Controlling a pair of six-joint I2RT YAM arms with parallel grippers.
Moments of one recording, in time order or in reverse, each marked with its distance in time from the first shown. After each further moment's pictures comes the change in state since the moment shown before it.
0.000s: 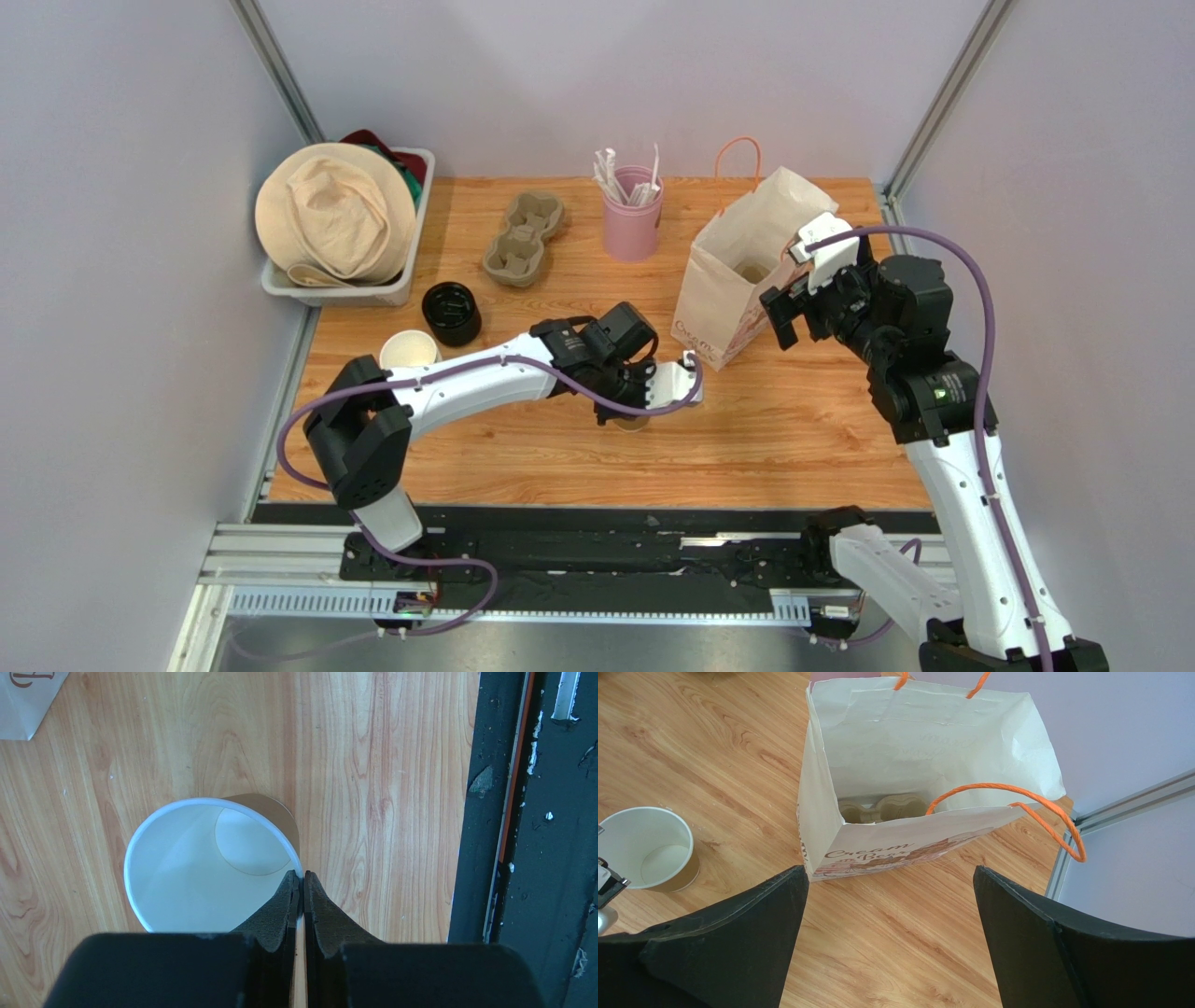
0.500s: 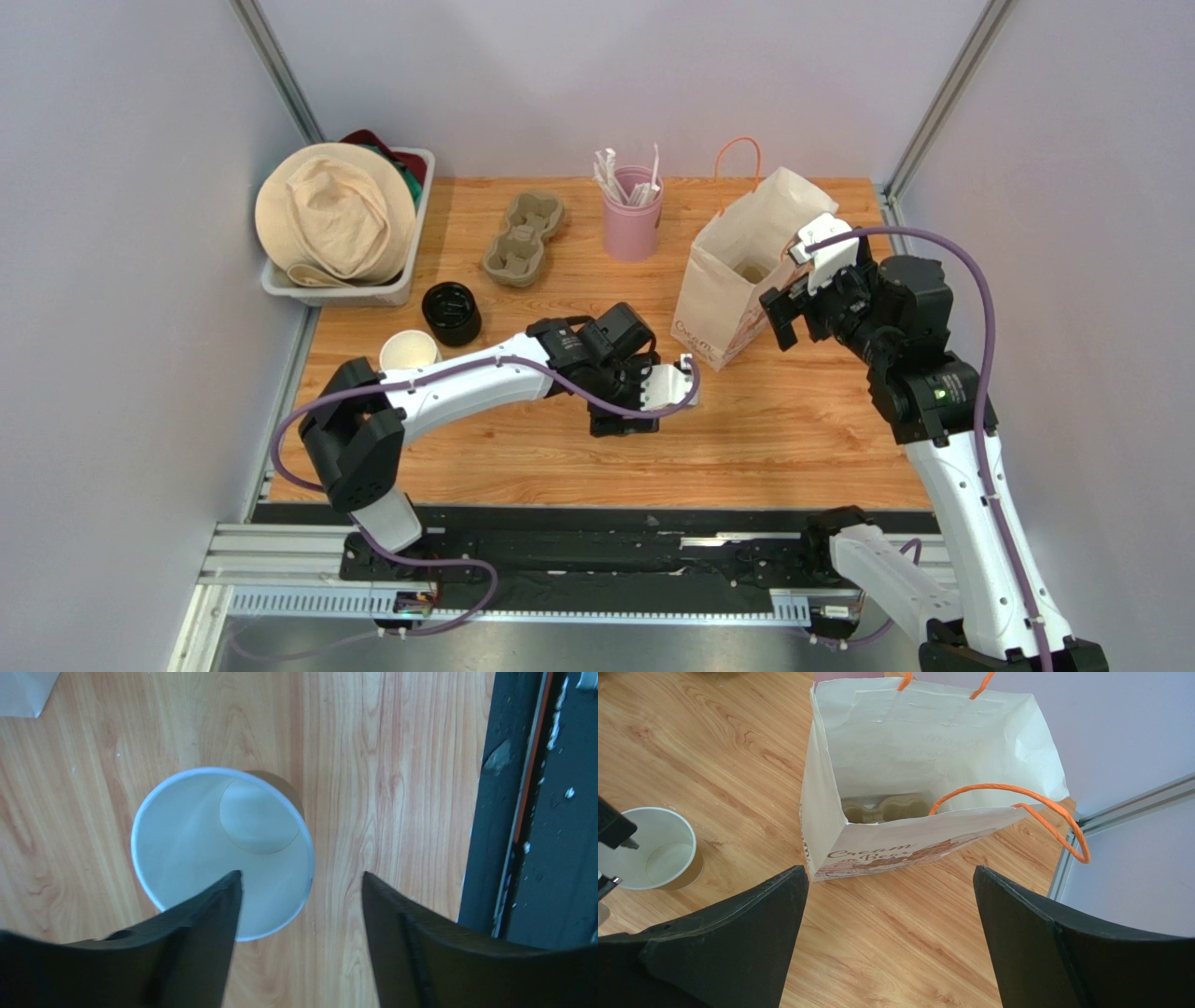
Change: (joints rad) left arm -0.003 -0.012 0.001 -0.033 -0.046 0.027; right arm -0.002 -0.002 -0.003 0.000 -0.010 0.000
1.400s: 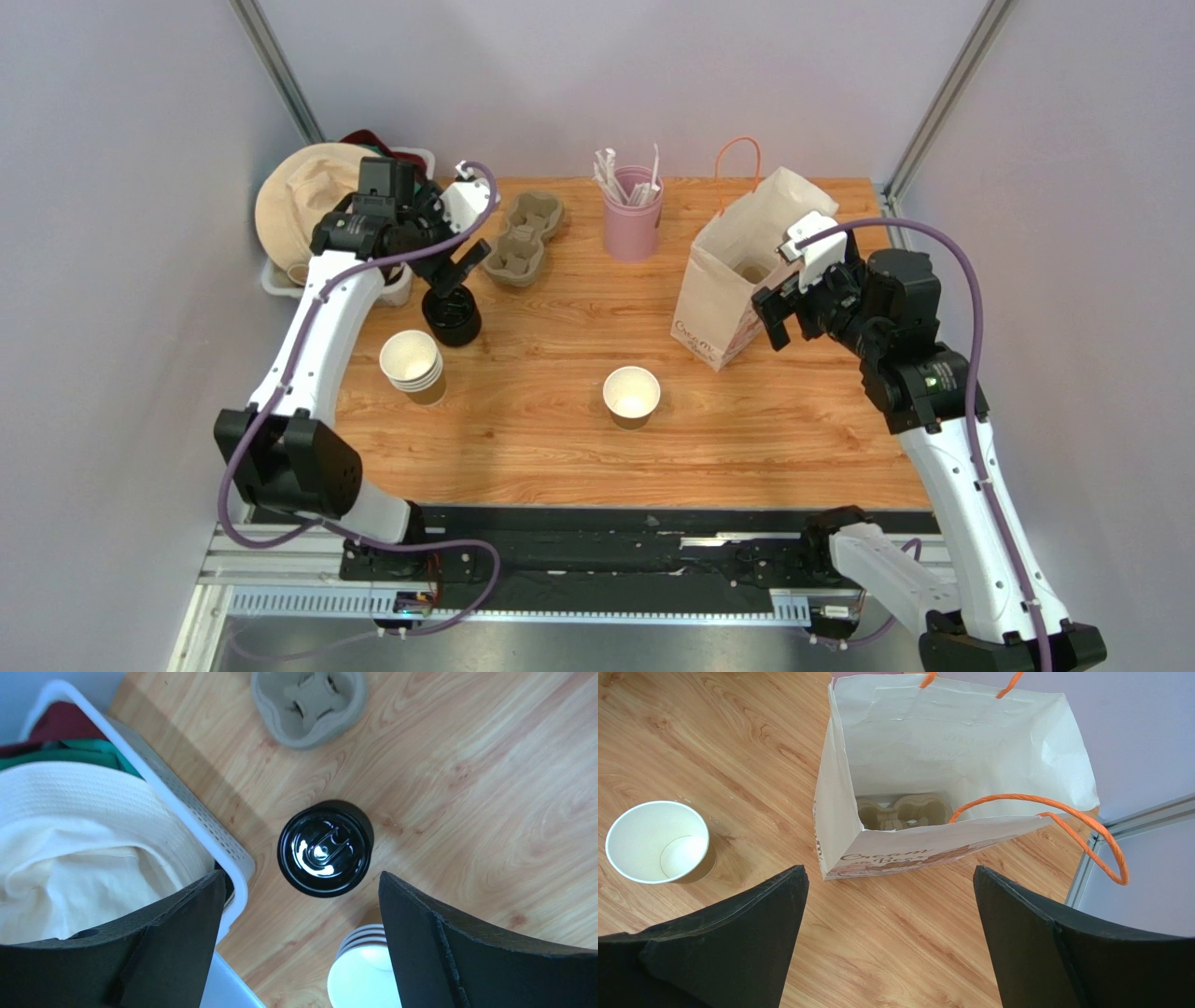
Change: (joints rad) left arm 0.847 -0.181 0.288 -0.209 -0.022 0.122; right arm 0.008 0.039 0.000 0.000 -0.036 0.000
